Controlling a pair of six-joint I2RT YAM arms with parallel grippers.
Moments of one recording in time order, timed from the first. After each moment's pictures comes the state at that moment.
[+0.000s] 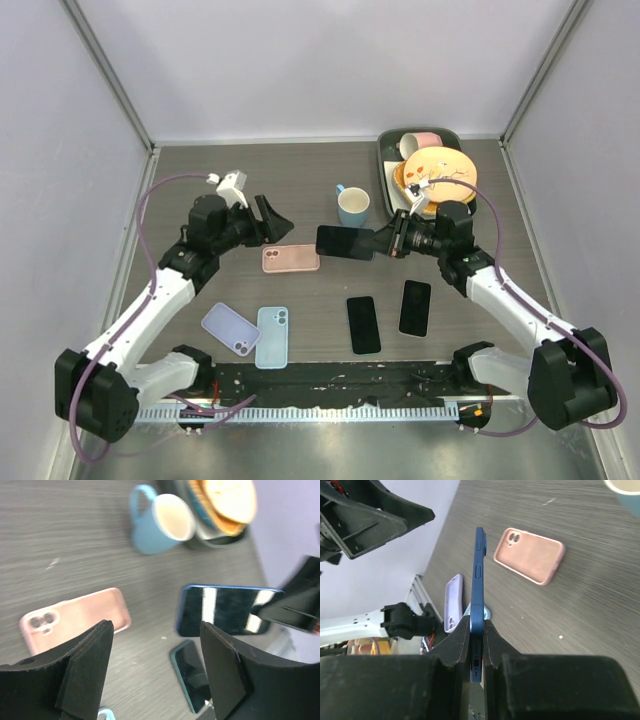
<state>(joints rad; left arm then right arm) -0.38 1.05 0.79 -0.06 0.35 -0.57 0.32 1.12 0.63 0.20 -0.74 0.70</state>
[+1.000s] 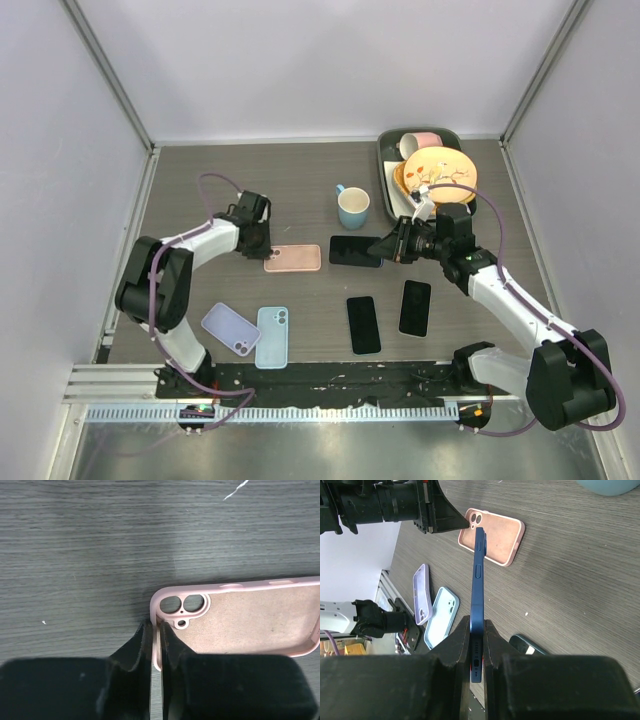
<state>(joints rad) -0.37 1.71 1.00 -0.38 -0.04 -0.40 0.29 1.12 0.65 -0.04 -0.64 0.54</state>
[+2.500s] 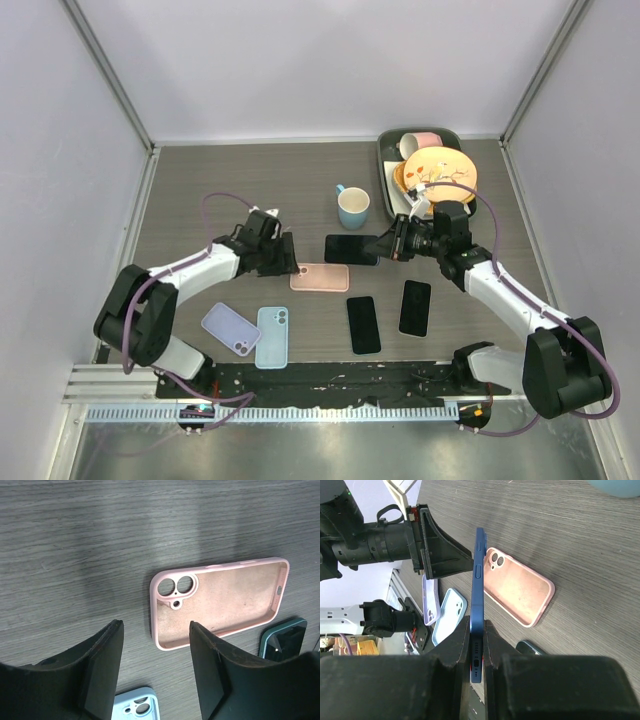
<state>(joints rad) -0.52 1.51 0.81 -0.28 0.09 -0.57 0.29 1.18 0.65 0.04 -0.69 0.58</state>
